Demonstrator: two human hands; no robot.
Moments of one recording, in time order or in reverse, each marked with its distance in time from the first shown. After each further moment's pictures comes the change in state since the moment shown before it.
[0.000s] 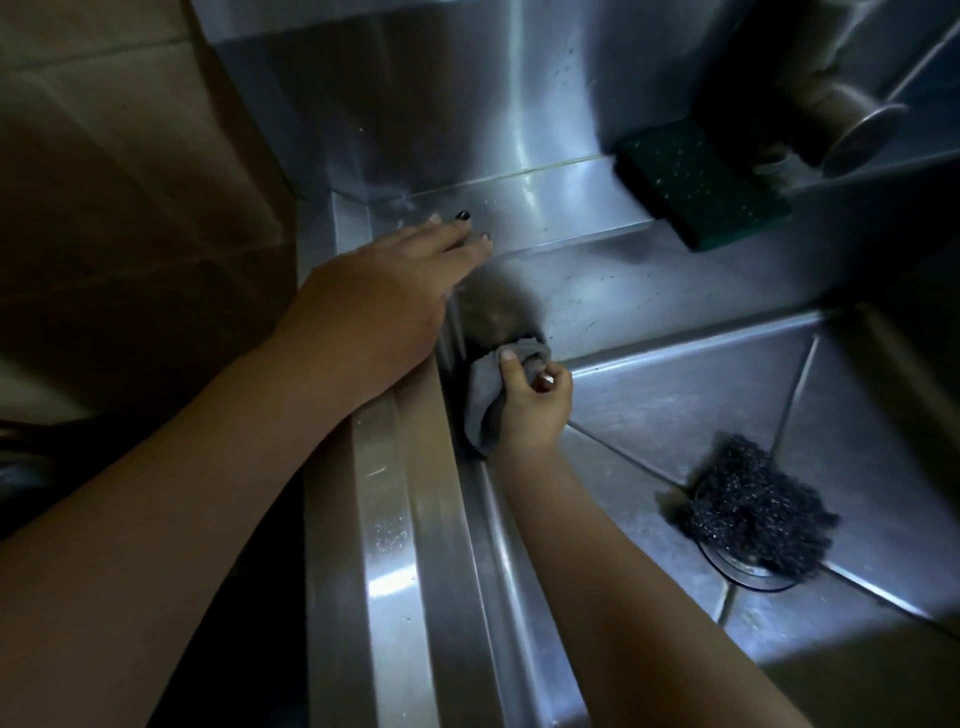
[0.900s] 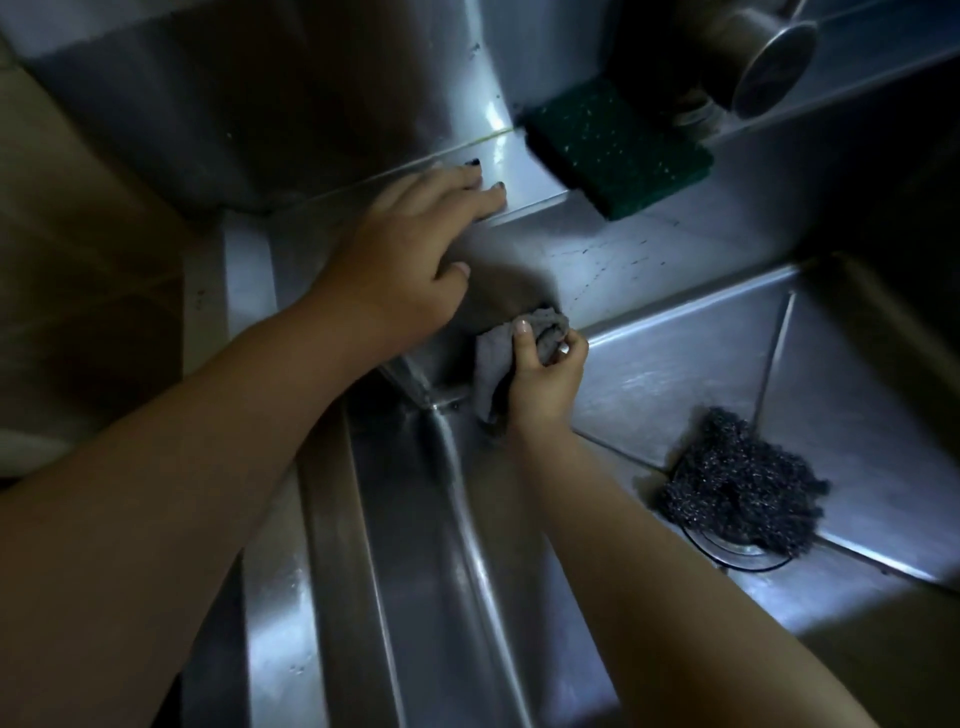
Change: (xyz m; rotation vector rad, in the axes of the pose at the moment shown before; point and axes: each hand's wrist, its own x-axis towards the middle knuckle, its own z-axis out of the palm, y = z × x) left_hand 0.057 0.036 0.023 -0.125 0.022 0.093; right_hand 0.039 -0.012 -0.027 0.010 0.000 -0.075
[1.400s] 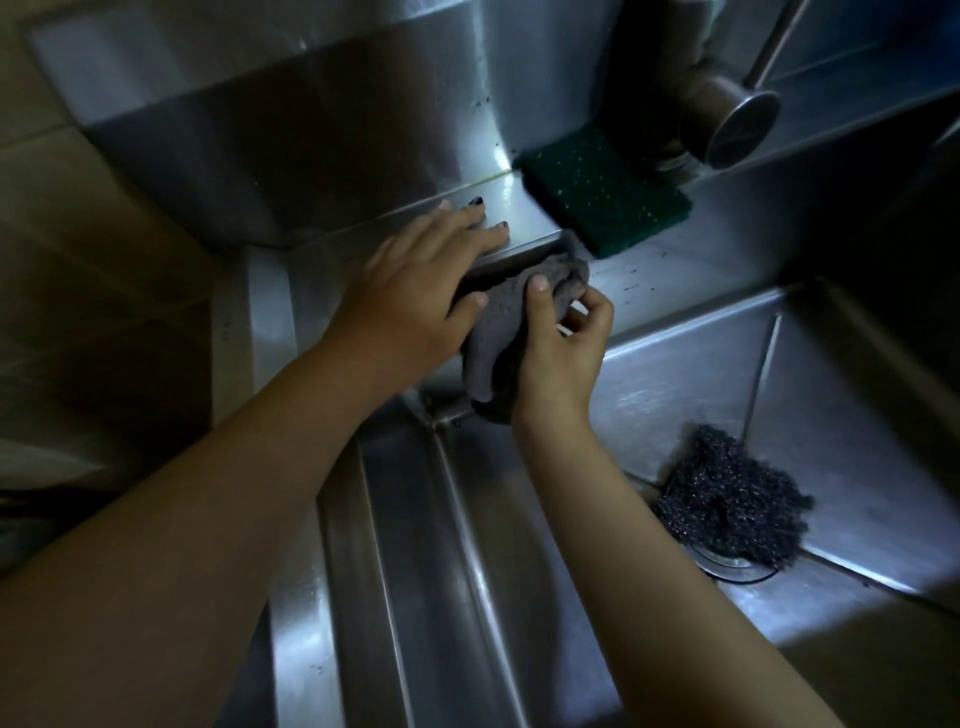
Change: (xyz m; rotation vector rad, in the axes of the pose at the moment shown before) left_hand -0.003 0.005 0.003 0.056 -0.002 -0.031; right_hand -0.025 -0.083 -0.003 0.223 -0.078 -0.073
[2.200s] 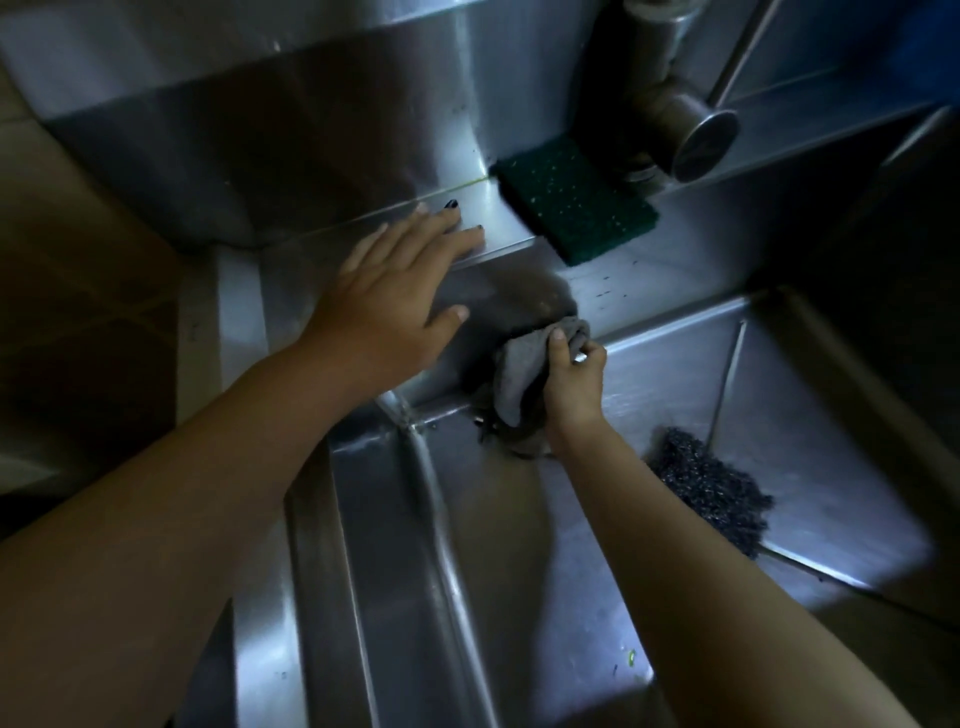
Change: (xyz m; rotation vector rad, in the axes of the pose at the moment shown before) left_hand 0.001 -0.001 0.003 0.033 -0.035 -0.006; right_hand 0.050 0.033 -0.050 -0.317 -0.017 0.183
